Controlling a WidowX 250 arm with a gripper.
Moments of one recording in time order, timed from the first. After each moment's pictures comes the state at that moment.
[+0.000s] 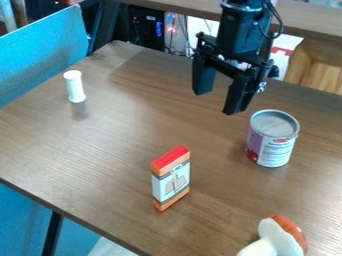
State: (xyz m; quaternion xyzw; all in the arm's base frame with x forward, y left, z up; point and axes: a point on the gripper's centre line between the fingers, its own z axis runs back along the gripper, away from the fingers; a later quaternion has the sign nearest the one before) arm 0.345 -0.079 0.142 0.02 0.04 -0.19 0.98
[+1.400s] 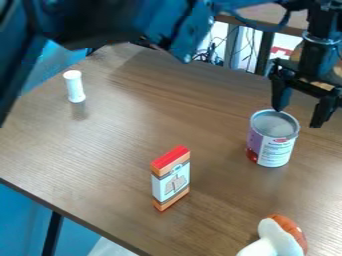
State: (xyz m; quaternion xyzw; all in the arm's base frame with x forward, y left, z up) arm 0.427 -0.166 0.105 -0.01 -0.03 -0.14 0.99
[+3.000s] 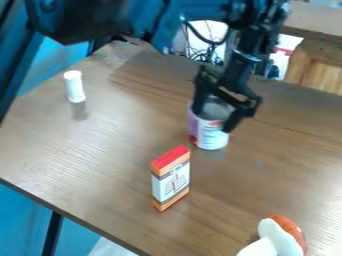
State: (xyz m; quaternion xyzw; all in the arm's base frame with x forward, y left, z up) arm 0.411 -0.024 0.064 0.12 0.12 0.01 0.99
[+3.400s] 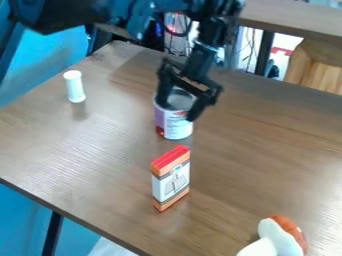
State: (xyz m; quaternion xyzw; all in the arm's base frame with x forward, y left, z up) arm 0.403 0.034 0.064 0.13 0.15 0.08 0.98
